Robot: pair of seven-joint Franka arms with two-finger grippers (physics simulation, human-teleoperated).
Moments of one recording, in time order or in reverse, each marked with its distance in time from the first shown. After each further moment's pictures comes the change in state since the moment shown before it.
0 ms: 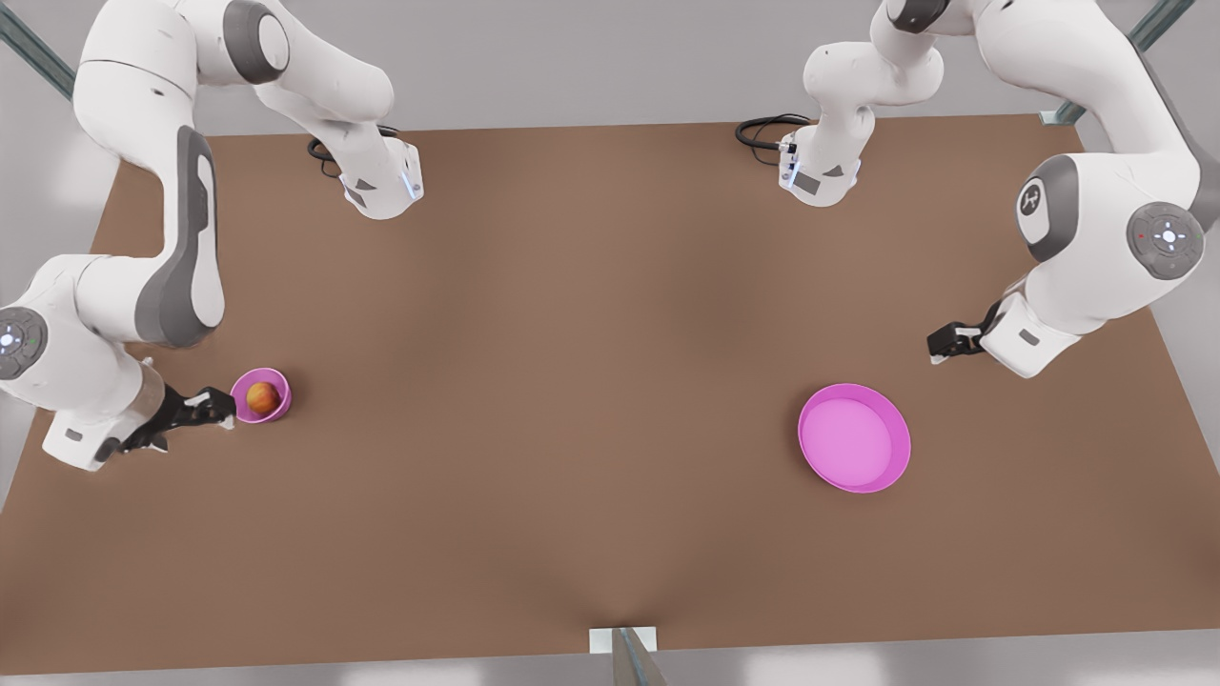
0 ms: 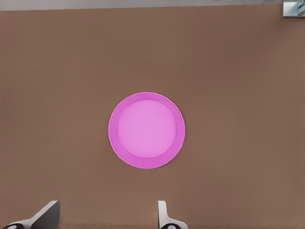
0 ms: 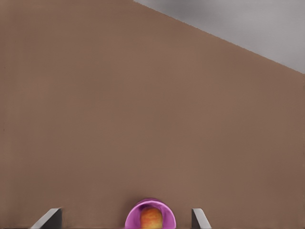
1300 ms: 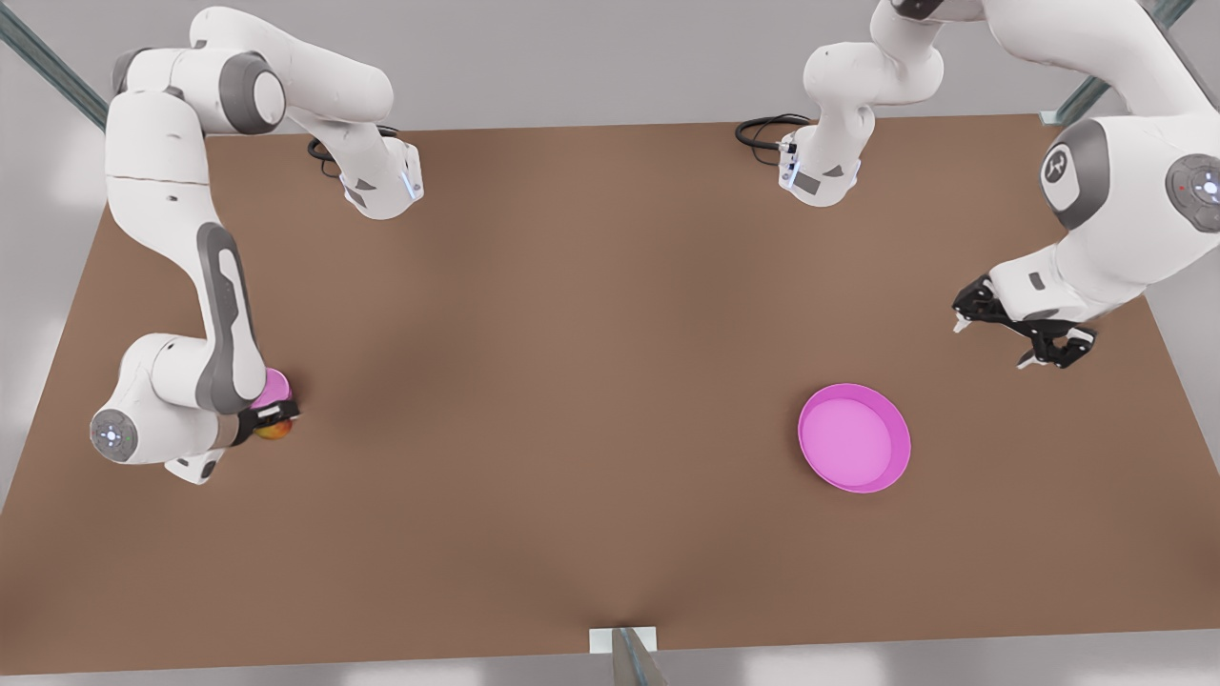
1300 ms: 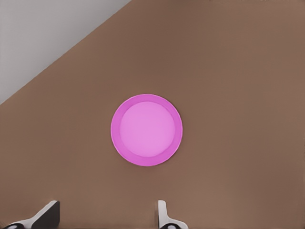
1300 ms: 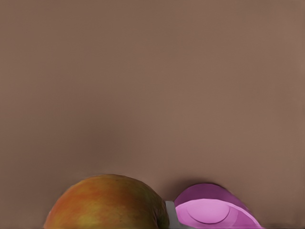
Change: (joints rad) left arm 0.015 -0.051 0.001 -0.005 0.003 0.007 0.646; right arm -0.034 0.225 -0.095 -0.211 0.140 0.057 -0.061
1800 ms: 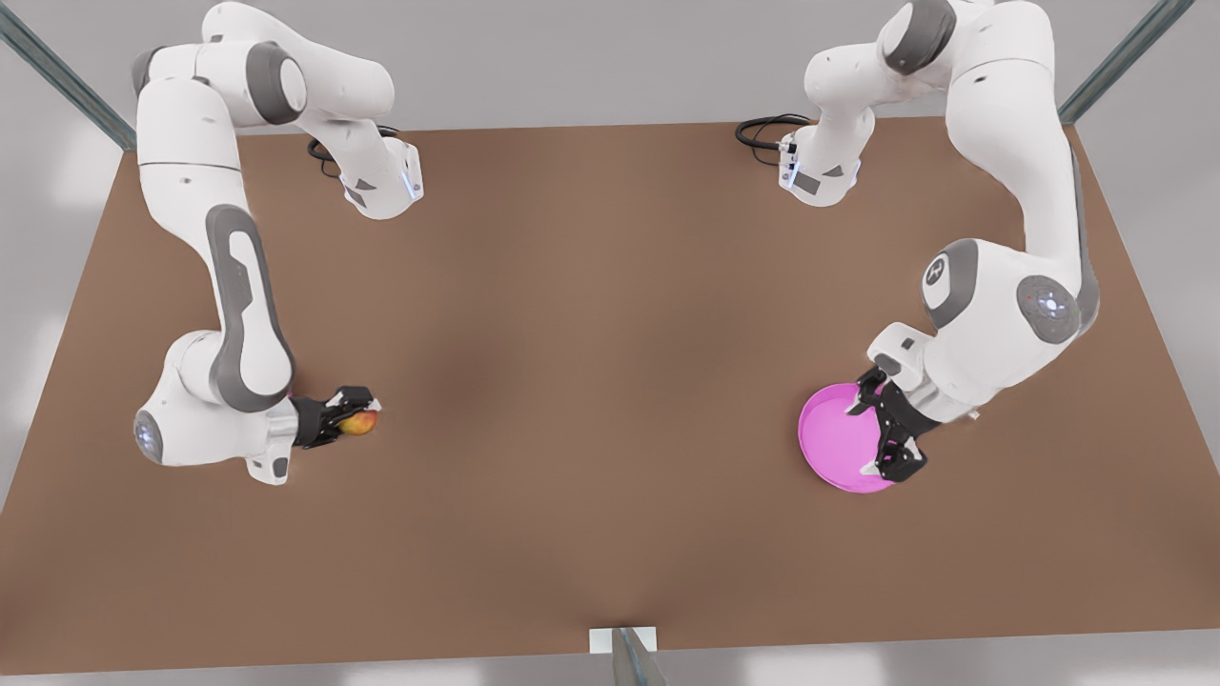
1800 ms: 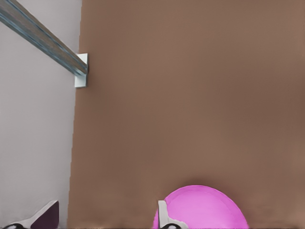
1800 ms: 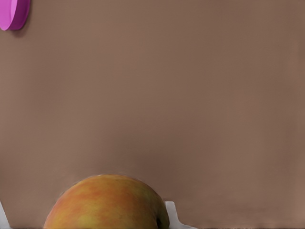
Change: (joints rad) left arm 0.155 0.241 -0.388 0.123 0.020 0.279 0.702; right arm 0.136 -0.023 -0.006 0.045 0.420 -0.119 -0.241
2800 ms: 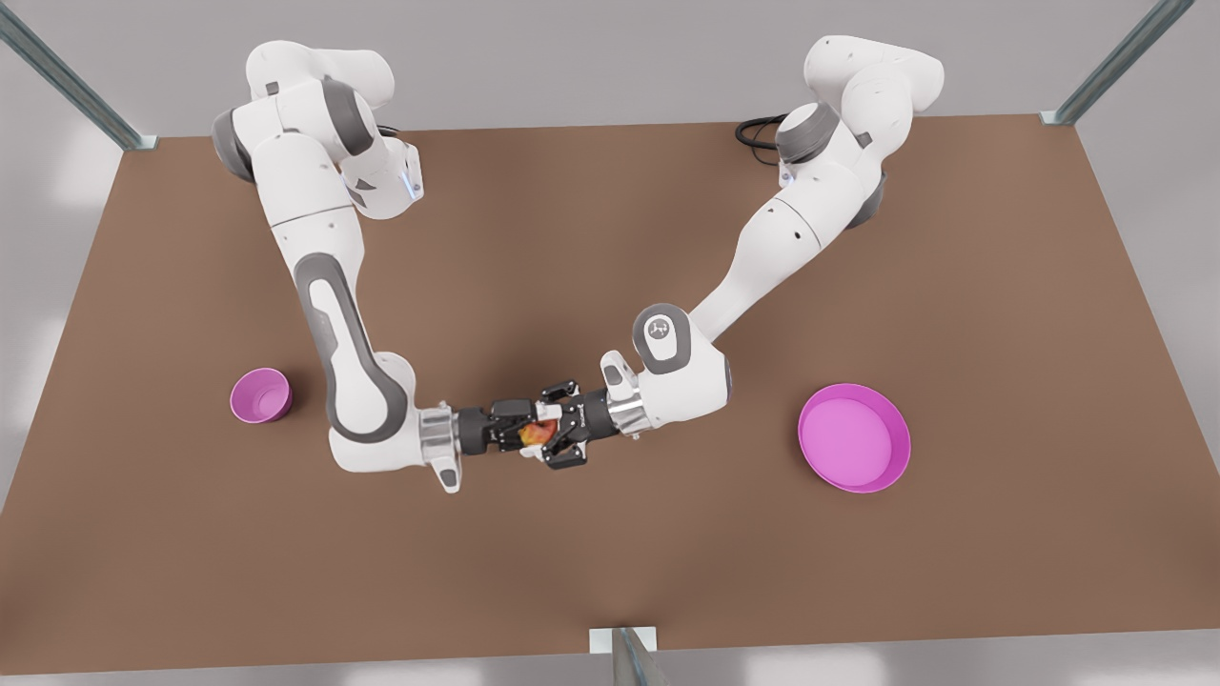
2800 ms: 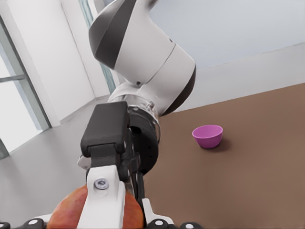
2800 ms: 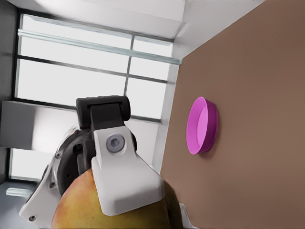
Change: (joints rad) left arm -0.435 0.727 -0.383 0.349 -0.852 0.823 0.630; right arm 0.322 0.214 0.013 0.125 1.115 0.071 -0.059
